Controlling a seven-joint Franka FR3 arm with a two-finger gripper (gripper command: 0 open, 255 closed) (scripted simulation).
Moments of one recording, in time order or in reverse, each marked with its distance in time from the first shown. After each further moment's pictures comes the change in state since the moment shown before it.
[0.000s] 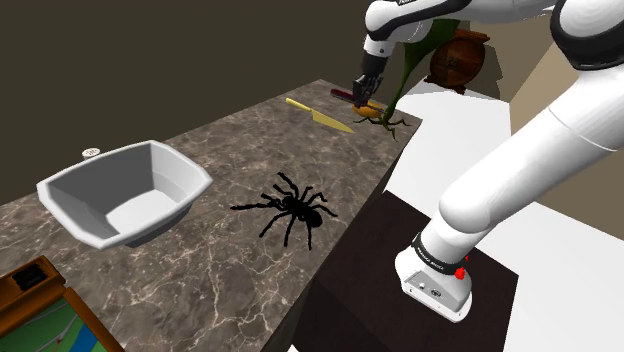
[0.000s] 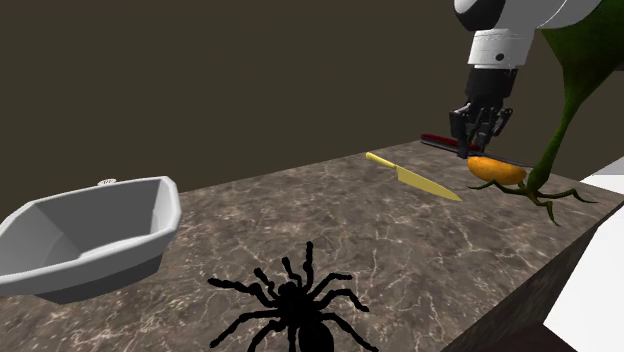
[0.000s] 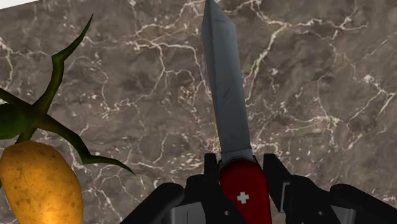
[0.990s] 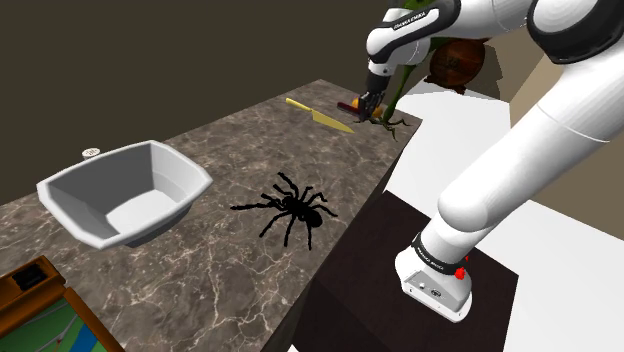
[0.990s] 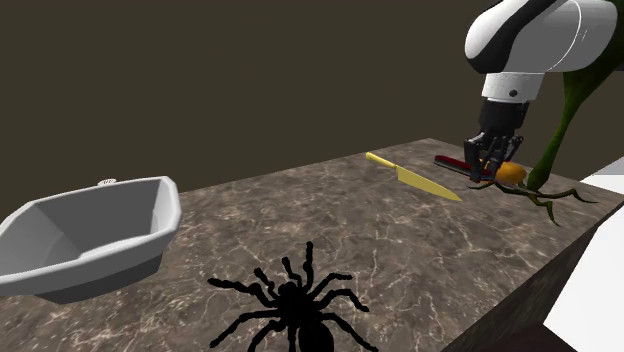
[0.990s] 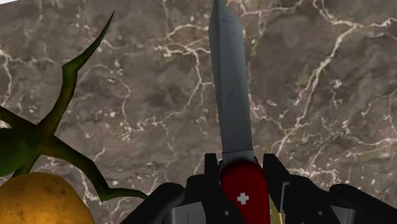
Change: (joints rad) arm -0.037 0.081 -0.060 -0.070 0.006 0.150 -0.099
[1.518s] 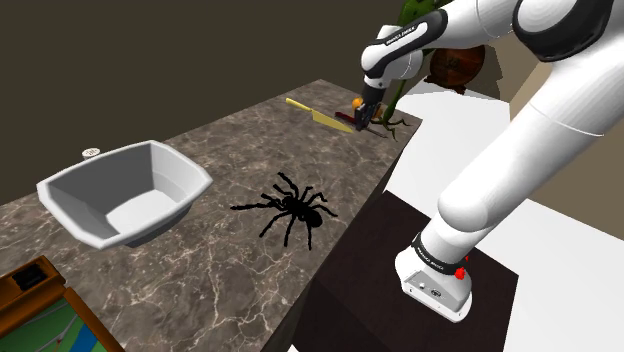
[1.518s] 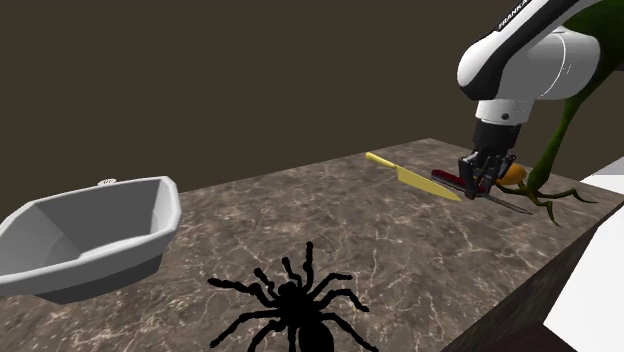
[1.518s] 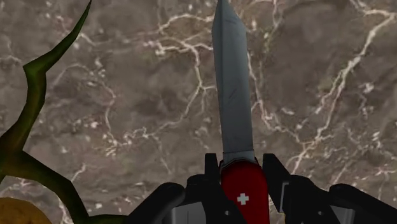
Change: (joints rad) arm 0.001 0.058 -0.003 -0.053 0.016 0.109 -0.011
